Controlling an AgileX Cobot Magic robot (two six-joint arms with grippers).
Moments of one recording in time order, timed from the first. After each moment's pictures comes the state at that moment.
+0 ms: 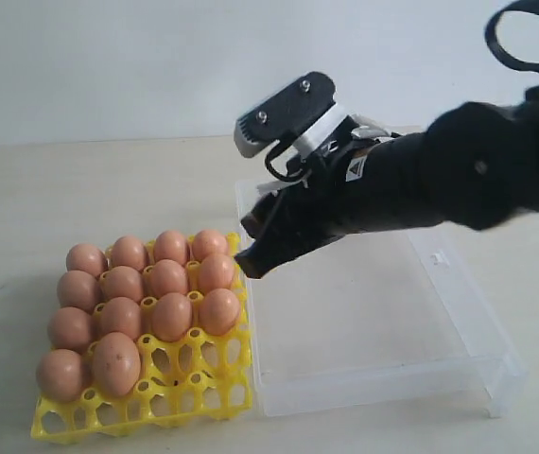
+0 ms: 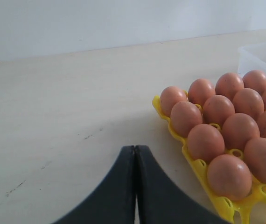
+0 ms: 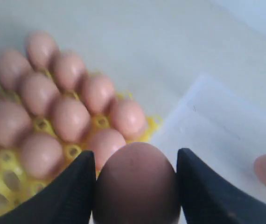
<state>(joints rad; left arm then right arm) -0.06 0.01 0.00 -0.19 0.37 0.21 0.72 1.57 -0.89 0.33 0.06 -0.46</state>
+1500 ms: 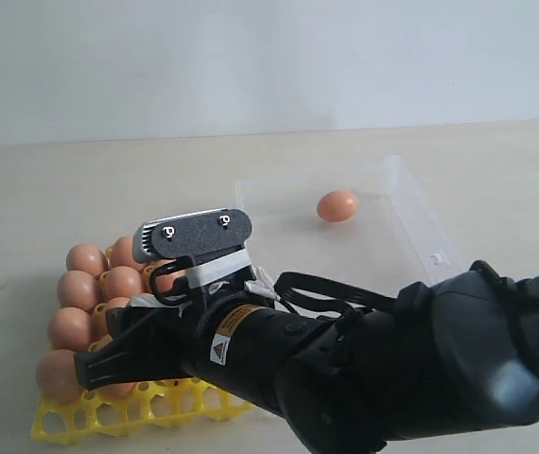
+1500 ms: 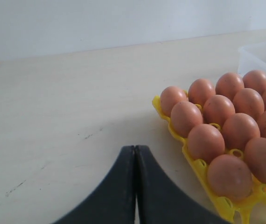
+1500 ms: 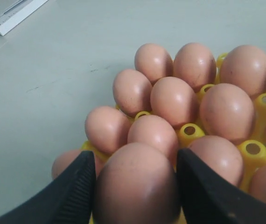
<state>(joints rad) -0.06 0.01 0.00 -0.19 0.37 0.21 1.07 1.86 -0.82 0.35 -0.48 0.17</state>
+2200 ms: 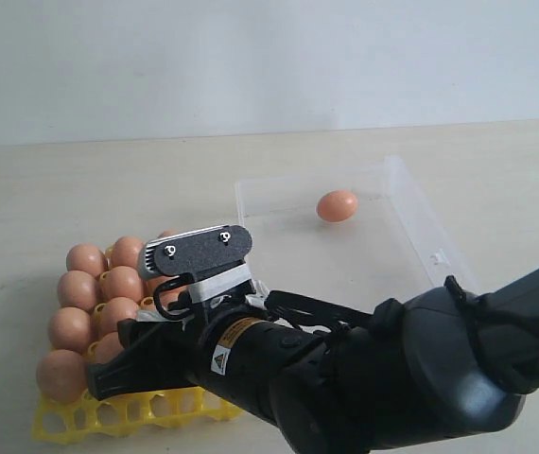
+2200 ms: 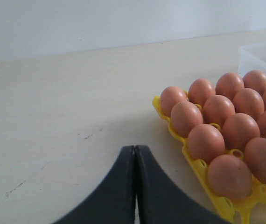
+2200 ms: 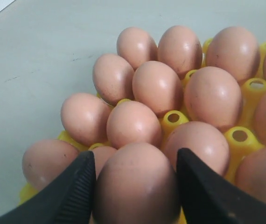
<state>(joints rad) -0.06 0.01 0.00 -0.19 0.37 0.21 1.07 1.92 -0.82 0.39 -0.51 0.12</state>
